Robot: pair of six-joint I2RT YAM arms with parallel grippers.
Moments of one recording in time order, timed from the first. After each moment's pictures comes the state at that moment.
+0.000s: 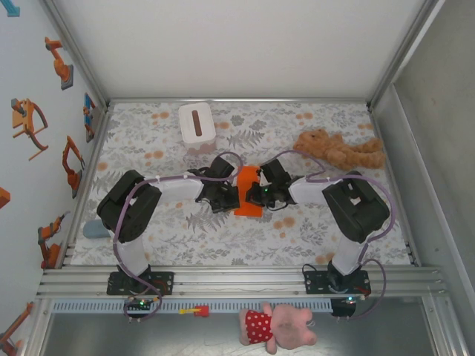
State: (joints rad) left arm -0.78 1.84 1.02 -0.38 0.32 -0.88; right arm 0.60 1.78 0.83 -0.03 -0.44 0.79
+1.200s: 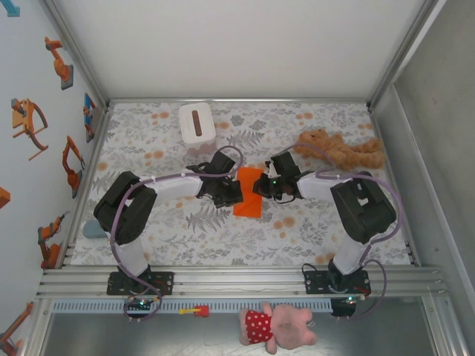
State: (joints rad) left arm -0.78 1.81 1.07 -0.37 0.35 -0.88; right arm 0.51 1.76 0.85 -0.04 -0.47 0.76
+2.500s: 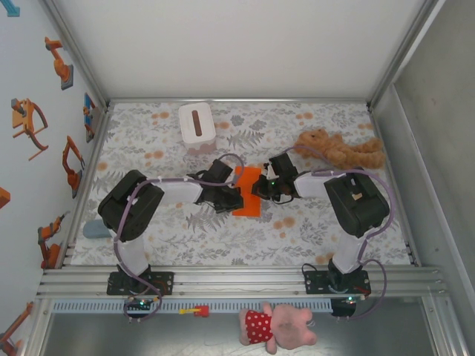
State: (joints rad) left arm -0.77 1.83 0.94 -0.19 0.43 -0.81; right arm 0.51 1.82 0.86 -0.02 -0.48 0.76
